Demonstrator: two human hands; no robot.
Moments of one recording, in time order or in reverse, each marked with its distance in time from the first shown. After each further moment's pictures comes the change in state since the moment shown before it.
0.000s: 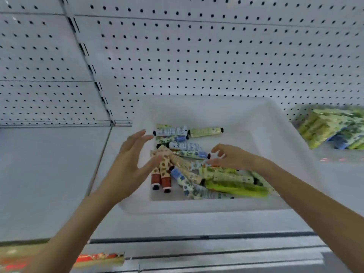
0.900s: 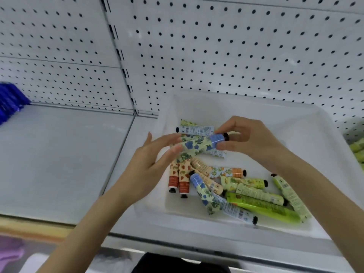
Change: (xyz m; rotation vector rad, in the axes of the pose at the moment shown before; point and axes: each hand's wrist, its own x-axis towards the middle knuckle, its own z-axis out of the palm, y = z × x) left_hand 0.009 0.014 -0.015 -0.314 -0.054 -0.056; right_hand -0.003 -0.070 -0.035 0.677 0.109 -0.410
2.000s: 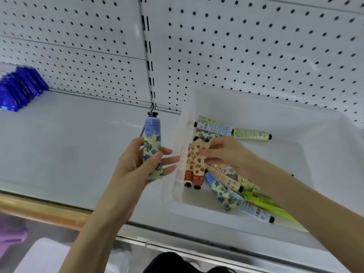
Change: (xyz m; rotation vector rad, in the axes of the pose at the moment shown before) left_hand -0.054 -0.014 -0.030 -0.875 0.280 -0.311; right_hand 0.035 0.016 0.082 0.071 -0.067 0.440
